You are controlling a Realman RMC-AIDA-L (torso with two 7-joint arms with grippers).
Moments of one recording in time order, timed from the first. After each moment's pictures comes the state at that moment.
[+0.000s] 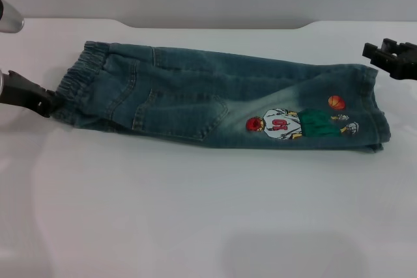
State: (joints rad) left arm -0.62 -2.02 0.96 0.92 2.64 1.10 -2.08; right arm 0.45 2.07 -0.75 -0.70 -1.72 -1.02 1.52
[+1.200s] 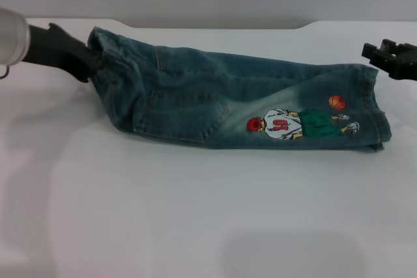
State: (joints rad) left arm -0.59 -2.06 1.06 1.29 2.49 1.33 -2.10; right arm 0.45 2.07 -0.75 -0.68 -1.71 -1.02 1.52
